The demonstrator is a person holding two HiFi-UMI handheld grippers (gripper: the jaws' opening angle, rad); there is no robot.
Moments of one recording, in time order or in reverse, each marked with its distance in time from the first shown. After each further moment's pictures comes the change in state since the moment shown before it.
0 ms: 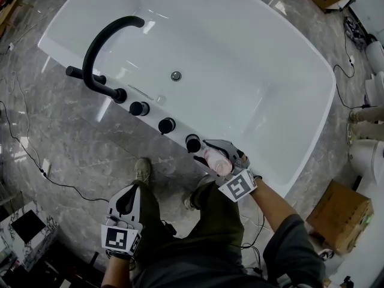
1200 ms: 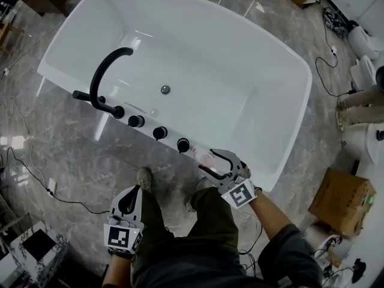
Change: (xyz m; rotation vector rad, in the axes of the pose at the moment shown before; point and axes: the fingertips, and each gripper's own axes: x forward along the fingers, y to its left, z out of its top) left arm -0.023 -0.018 0.065 0.059 -0.032 -0.094; right arm -0.072 -0.003 0.045 0.101 0.057 -0.159
